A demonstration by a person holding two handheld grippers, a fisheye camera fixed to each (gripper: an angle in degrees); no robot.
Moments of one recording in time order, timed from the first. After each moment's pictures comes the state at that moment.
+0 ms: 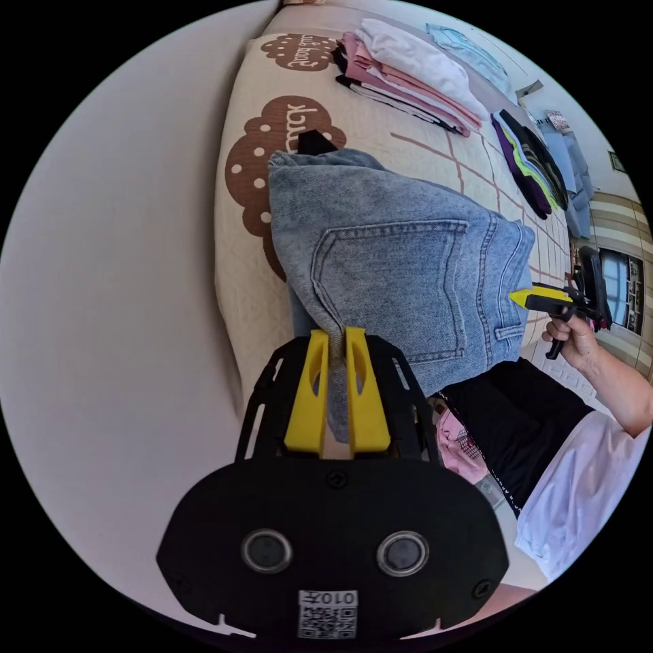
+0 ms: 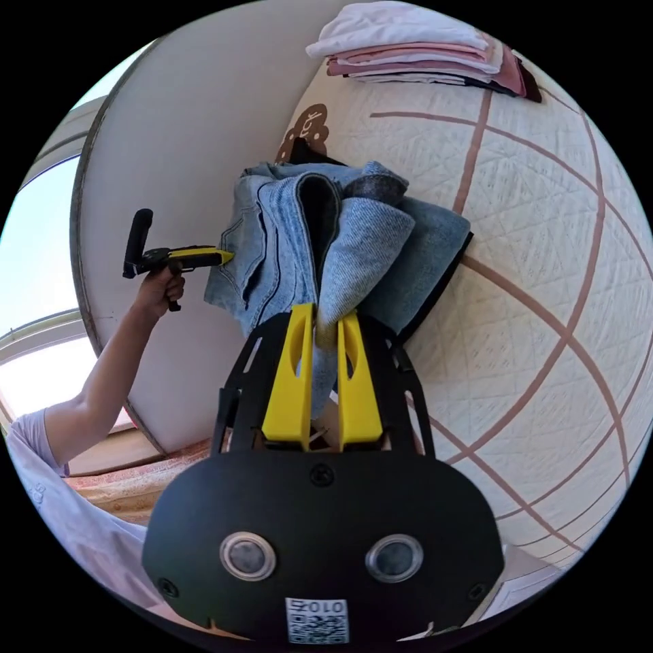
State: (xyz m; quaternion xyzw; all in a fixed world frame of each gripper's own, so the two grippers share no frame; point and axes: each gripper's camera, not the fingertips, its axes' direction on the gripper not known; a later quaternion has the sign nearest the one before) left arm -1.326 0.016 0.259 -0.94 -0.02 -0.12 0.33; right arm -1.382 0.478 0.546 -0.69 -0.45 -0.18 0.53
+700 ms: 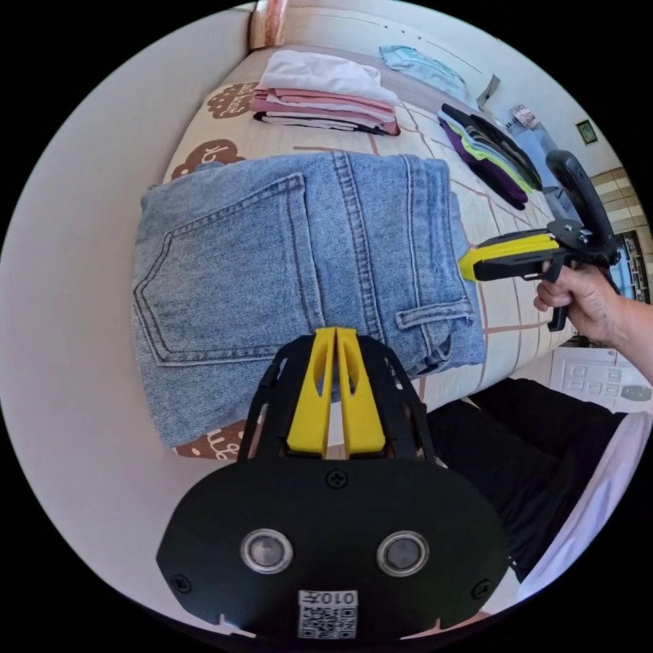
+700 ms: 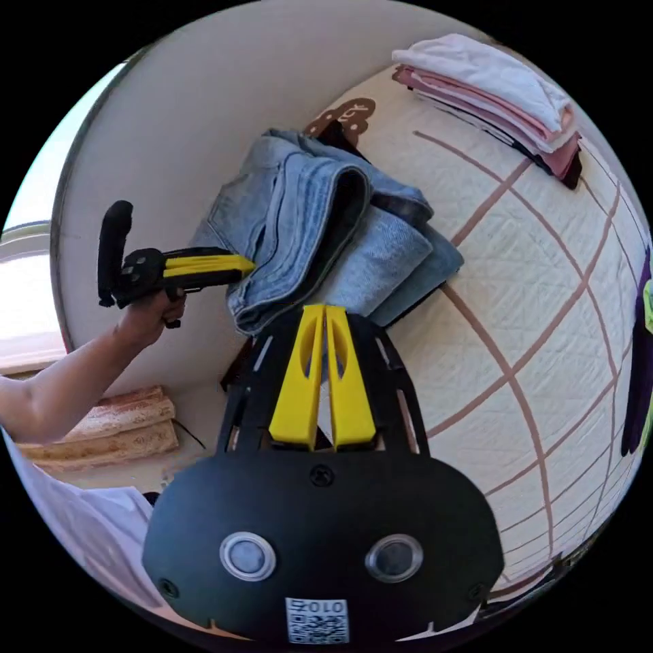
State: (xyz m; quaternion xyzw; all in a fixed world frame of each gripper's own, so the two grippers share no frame) left arm -1.105 -0.033 0.170 -0.89 -0.03 -0.07 0.45; right arm -1.383 0.428 0.459 -0.63 -0.45 -0.37 0.52
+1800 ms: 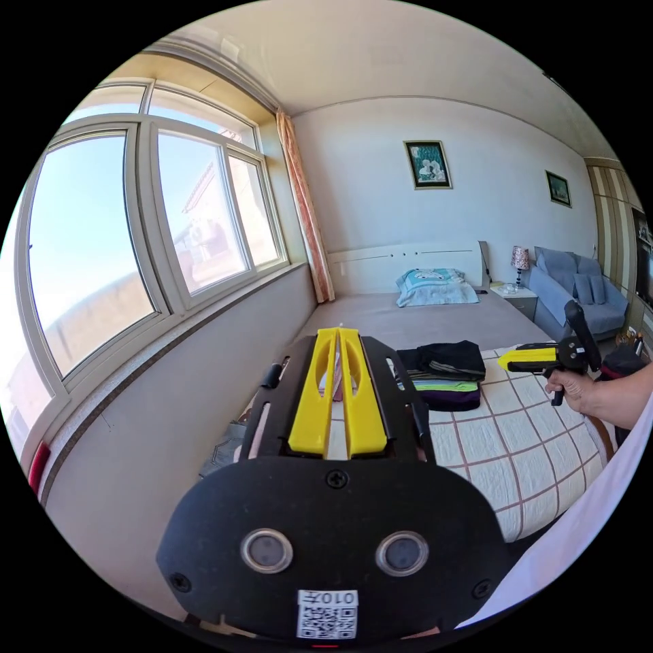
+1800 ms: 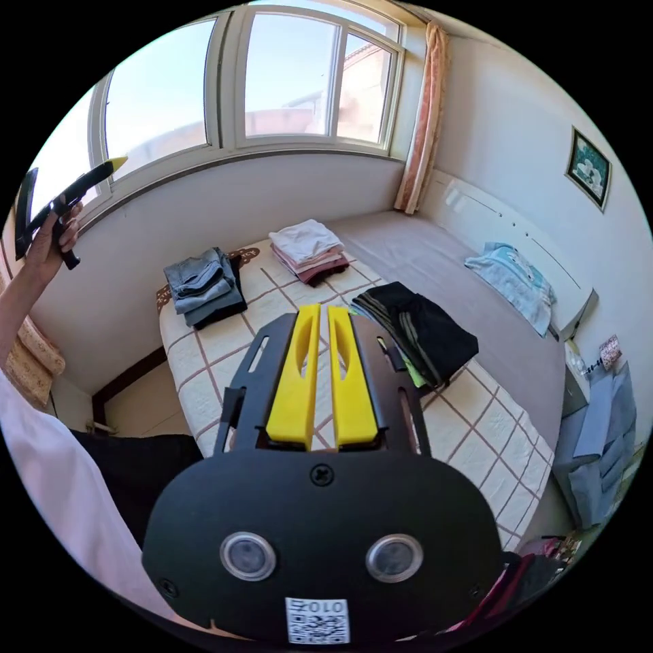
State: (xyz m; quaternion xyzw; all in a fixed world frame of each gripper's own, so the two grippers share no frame) left arm -0.473 -0.373 0.219 -0.56 -0.21 0.14 0.79; right arm -0.843 0.080 0.399 -0.25 -0.44 -0.40 0.77
